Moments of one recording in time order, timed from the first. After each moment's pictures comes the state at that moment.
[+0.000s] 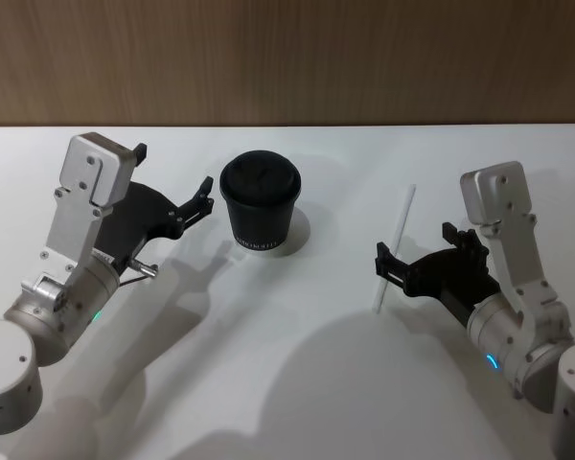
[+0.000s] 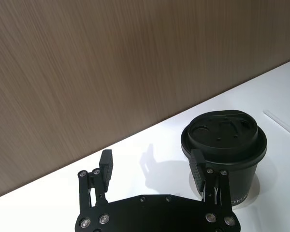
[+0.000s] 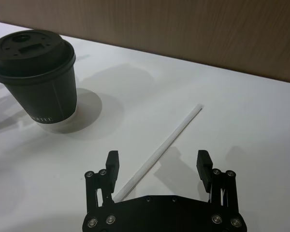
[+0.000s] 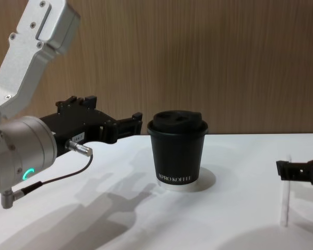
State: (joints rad) left arm -0.24 0.38 0.45 -1.63 -0.20 0.01 -0.01; right arm -0.03 0.33 -0.25 -1.91 0.18 0.50 -0.02
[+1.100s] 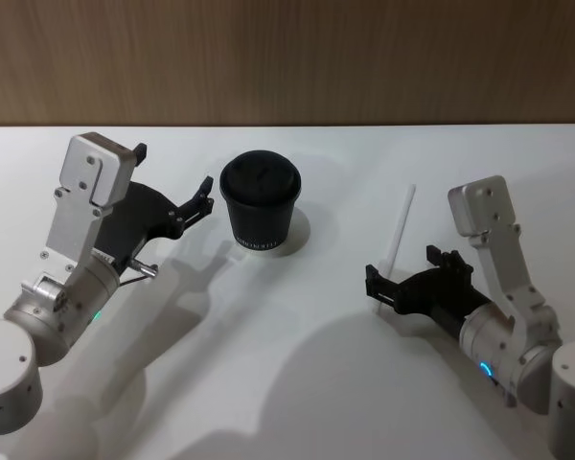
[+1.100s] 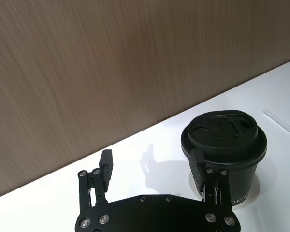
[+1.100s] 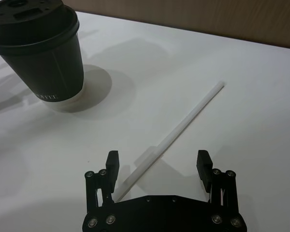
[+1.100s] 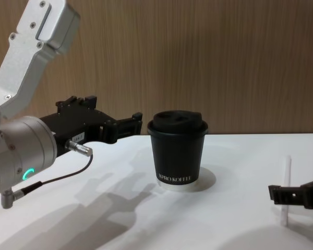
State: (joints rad) left arm -0.24 0.38 0.45 -1.63 -0.20 0.01 -0.01; right arm 0.00 0.32 -0.24 -1.84 0.21 0.54 0.07
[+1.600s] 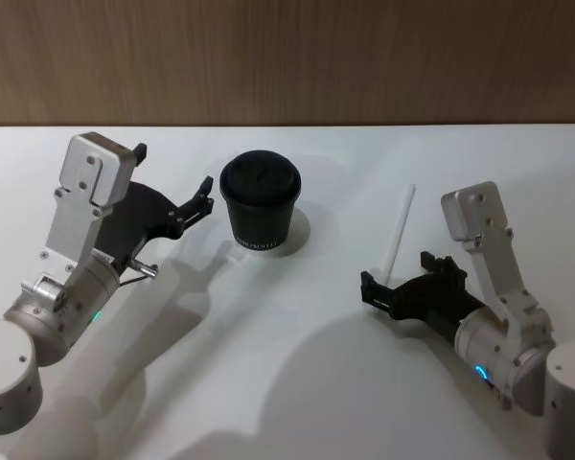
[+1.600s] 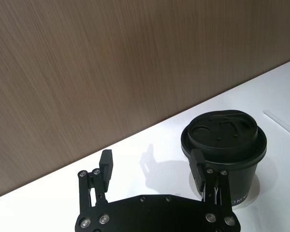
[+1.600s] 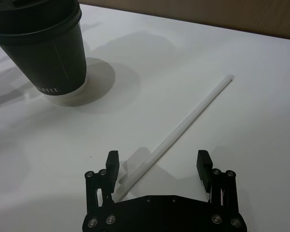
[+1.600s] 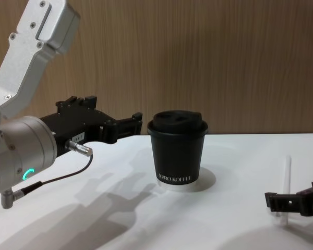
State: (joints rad) left arm -0.24 0.38 0.45 -1.63 -0.20 0.01 -0.01; right arm 0.00 0.31 -0.24 -1.81 0.20 0.54 0.09
